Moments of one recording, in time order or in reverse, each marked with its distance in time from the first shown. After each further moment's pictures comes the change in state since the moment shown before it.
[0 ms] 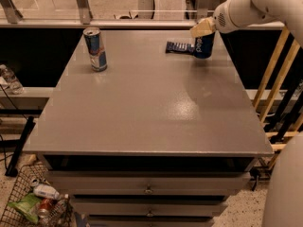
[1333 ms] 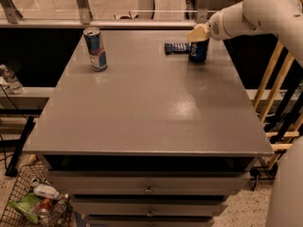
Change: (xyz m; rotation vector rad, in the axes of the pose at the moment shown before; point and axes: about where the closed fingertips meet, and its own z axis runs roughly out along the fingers) arm 0.008 0.005 0.023 0.005 -0.050 0.024
